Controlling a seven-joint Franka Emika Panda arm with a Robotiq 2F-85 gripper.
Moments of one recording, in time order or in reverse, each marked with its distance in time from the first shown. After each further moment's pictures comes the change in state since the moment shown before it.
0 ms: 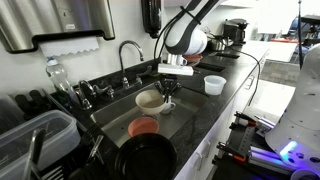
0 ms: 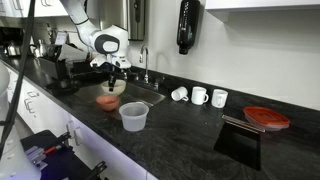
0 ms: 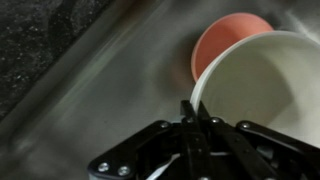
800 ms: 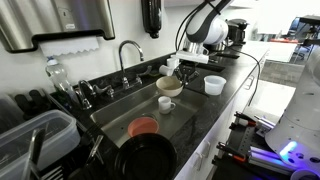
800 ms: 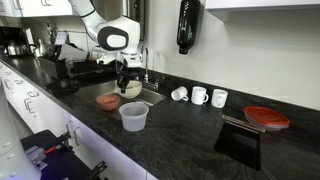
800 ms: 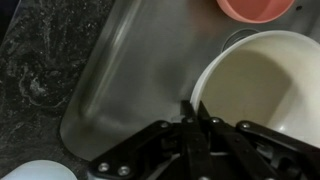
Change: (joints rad) arm -0.139 -0.181 -0.096 -0.151 -0.030 -0.001 0.092
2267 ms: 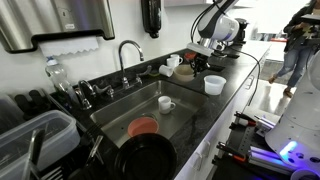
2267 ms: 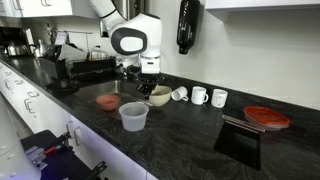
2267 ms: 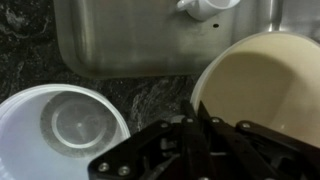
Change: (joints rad) arm -0.170 0.006 -0.134 0.000 0.001 0.094 0.175
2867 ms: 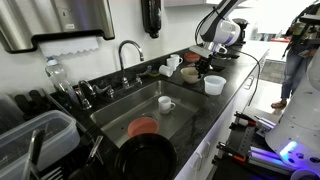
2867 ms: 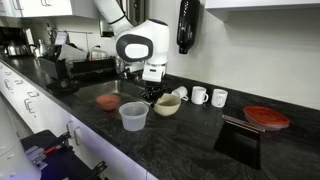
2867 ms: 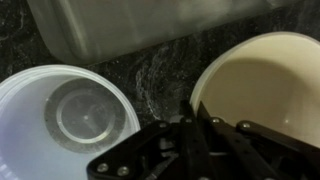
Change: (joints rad) arm -0.037 0.063 -0.043 0.012 0.004 0.029 0.178
